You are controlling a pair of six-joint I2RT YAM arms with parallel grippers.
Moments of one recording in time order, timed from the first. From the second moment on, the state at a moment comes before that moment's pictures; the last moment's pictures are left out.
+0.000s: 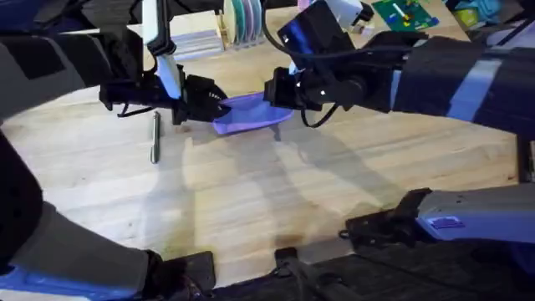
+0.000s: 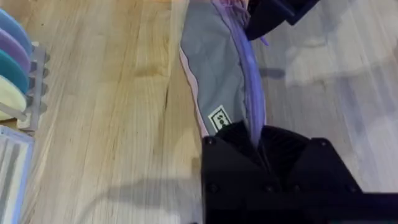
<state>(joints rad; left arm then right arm) -0.06 1.83 1.16 -0.76 1.05 1.42 0.57 1.43 0.93 -0.45 0.10 0.78</state>
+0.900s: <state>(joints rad) -0.06 1.83 1.16 -0.77 1.05 1.42 0.62 1.30 0.92 -0.37 -0.02 0.62</state>
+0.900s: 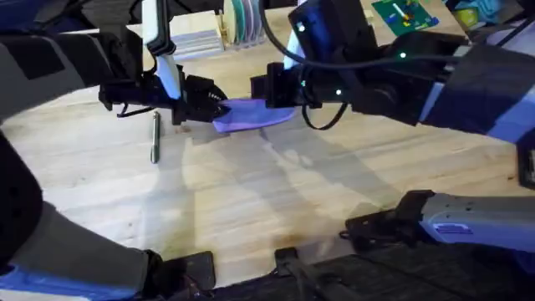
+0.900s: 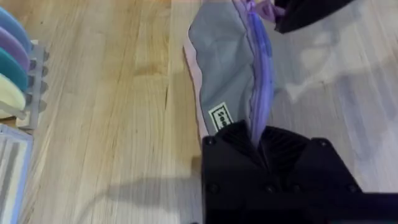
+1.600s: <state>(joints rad) -0.06 1.83 1.16 -0.77 1.05 1.42 0.74 1.44 0.92 -0.15 -0.14 0.63</state>
